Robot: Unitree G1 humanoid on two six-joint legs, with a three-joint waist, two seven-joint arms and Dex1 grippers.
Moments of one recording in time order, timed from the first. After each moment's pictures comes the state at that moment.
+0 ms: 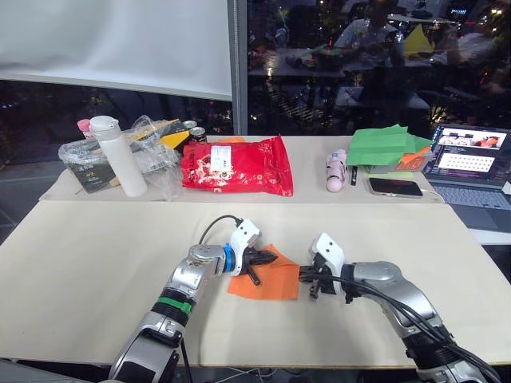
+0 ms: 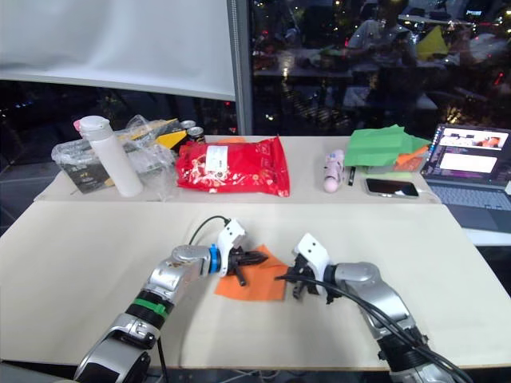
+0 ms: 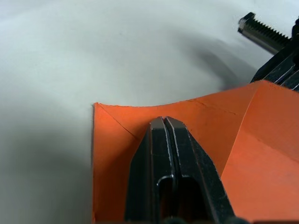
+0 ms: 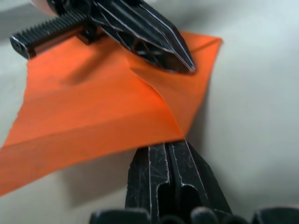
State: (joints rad) left arm -0.62 0.21 -0.23 0.44 -0.16 0.42 -0.91; right arm -0.34 -0.51 0.21 -0.06 0.19 0.57 0.89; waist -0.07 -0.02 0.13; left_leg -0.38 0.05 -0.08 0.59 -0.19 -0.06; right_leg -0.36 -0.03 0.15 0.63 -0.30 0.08
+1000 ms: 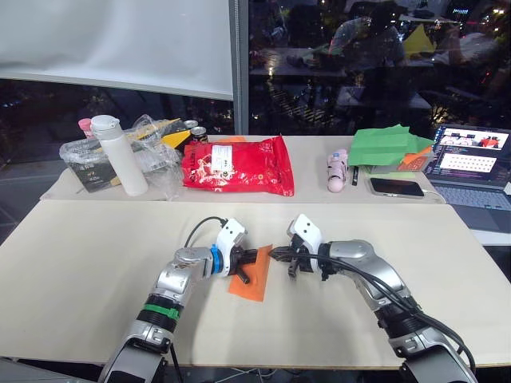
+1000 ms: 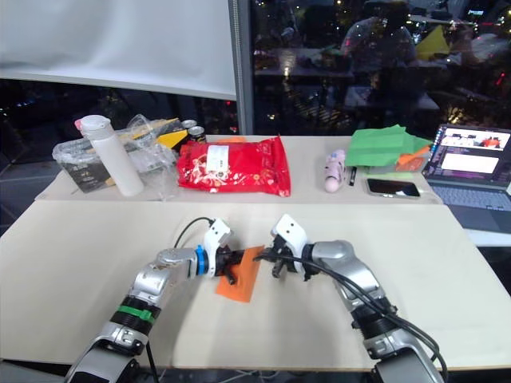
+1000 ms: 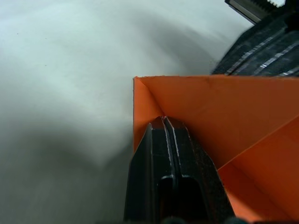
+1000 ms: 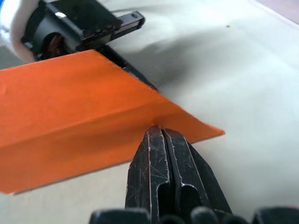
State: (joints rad) left arm -0.55 0.26 -0.17 0.34 -0.20 0.50 -0.88; right arm -0.54 -0.40 0.27 0.11 0.14 0.50 0.87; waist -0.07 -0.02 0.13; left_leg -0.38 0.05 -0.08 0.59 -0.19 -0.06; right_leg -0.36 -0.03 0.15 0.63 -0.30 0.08
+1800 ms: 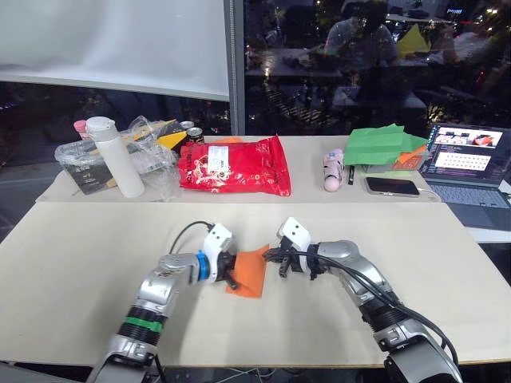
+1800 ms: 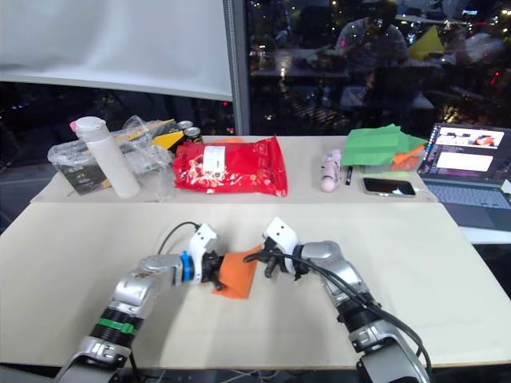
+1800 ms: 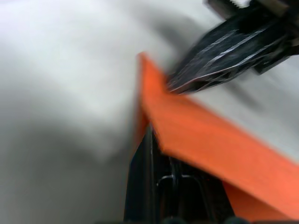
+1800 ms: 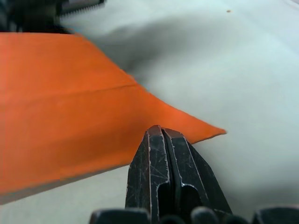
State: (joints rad) left arm -0.45 0.40 -0.12 0.19 -0.24 0.57 -0.87; right arm -0.59 -0.32 0.30 0.27 0.06 0.41 0.87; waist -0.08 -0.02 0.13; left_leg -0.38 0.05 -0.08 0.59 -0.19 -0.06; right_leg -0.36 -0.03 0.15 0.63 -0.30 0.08
